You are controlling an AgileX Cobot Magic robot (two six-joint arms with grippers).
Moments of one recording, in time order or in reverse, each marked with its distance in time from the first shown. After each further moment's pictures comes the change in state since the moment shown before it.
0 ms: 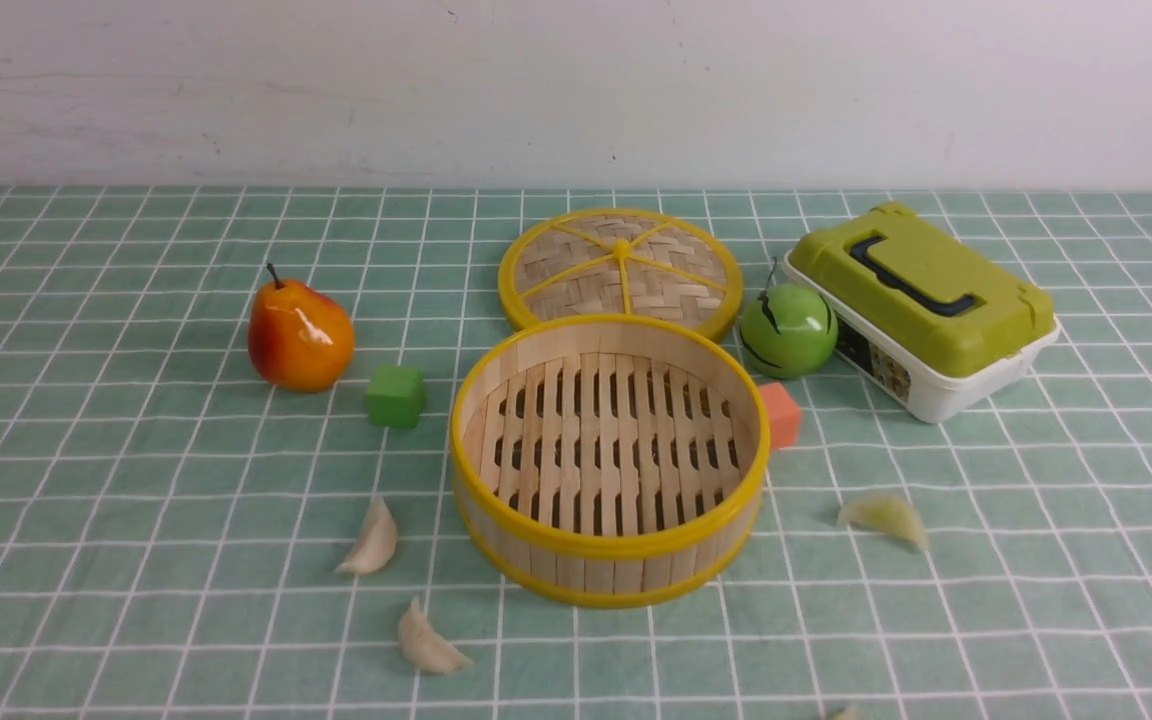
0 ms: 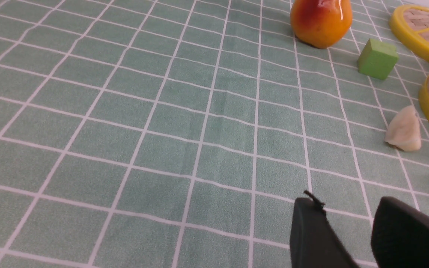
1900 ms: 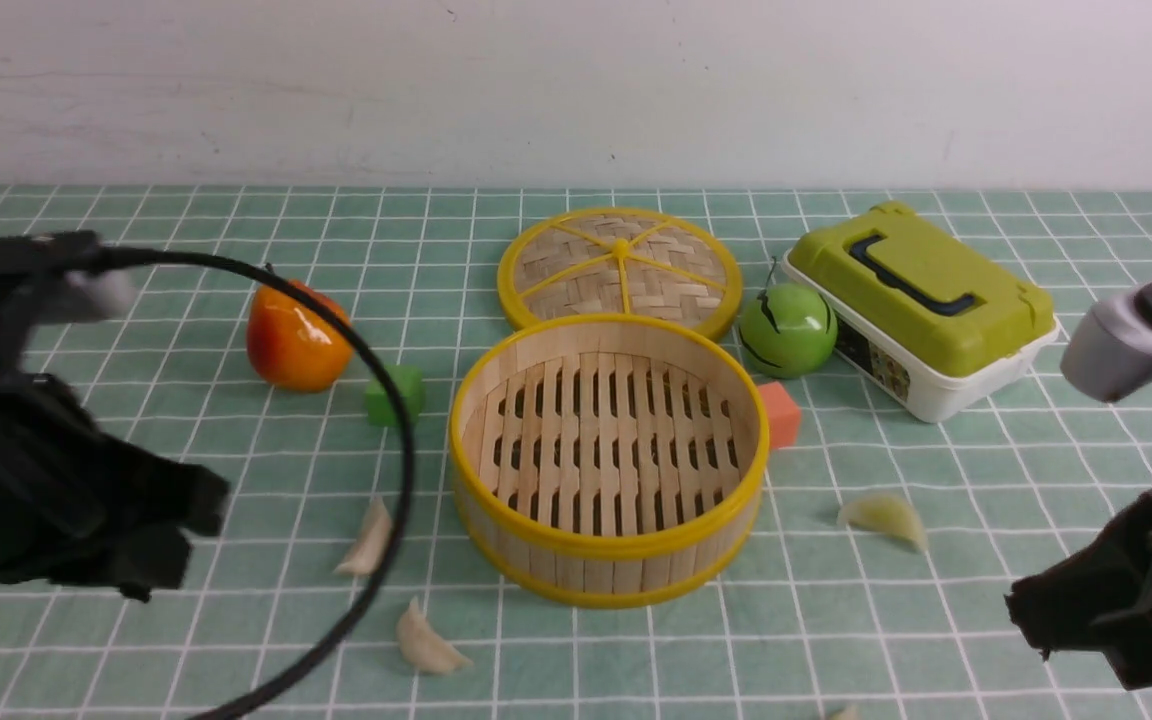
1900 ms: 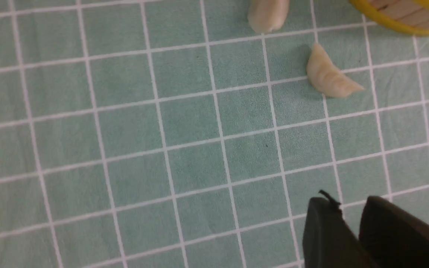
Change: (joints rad) right arm 0.368 1.054 -0.968 0.364 0.675 -0.353; left arm -0.348 1.231 -1.040 -0.070 0.650 0.099
